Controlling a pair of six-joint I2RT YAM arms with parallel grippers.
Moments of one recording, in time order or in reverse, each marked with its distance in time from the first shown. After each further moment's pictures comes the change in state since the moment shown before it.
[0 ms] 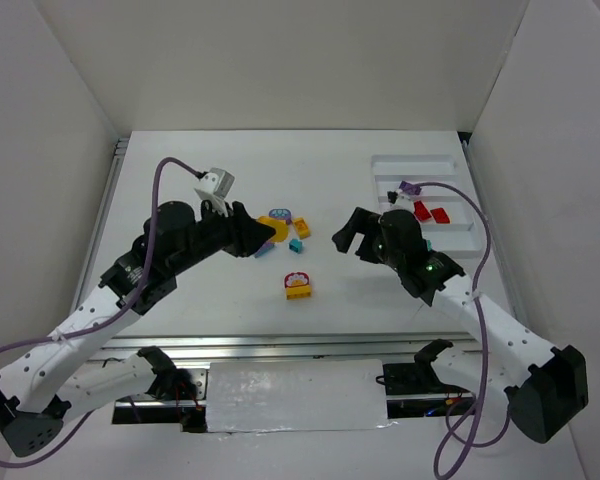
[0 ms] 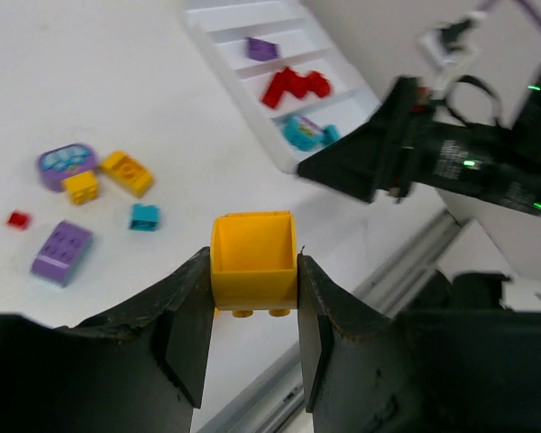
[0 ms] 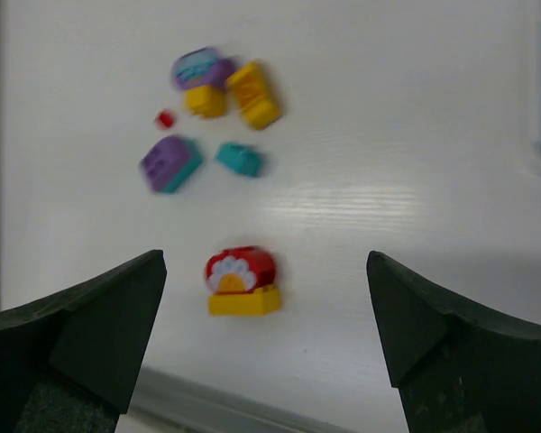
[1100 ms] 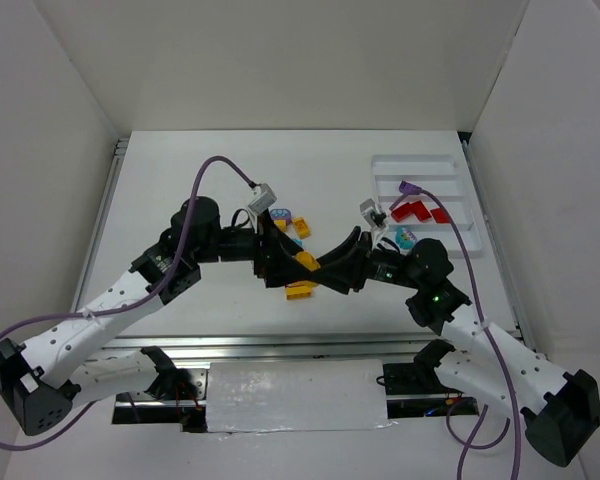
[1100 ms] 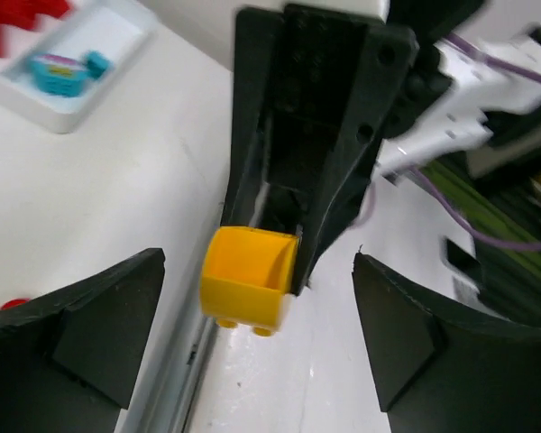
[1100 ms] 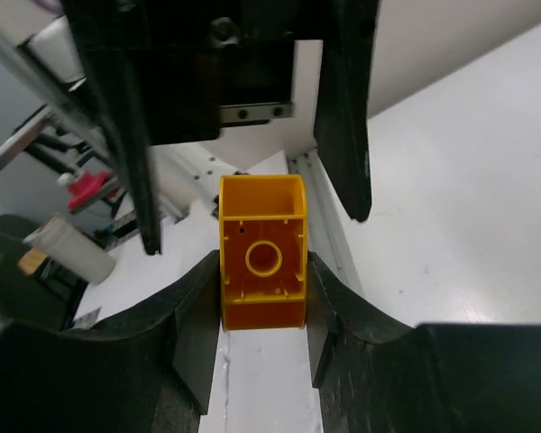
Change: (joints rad) left arm -0.029 0.125 -0.038 0.264 0.691 -0.003; right arm 0.083 -0.225 -0.272 0.845 -0.993 -0.103
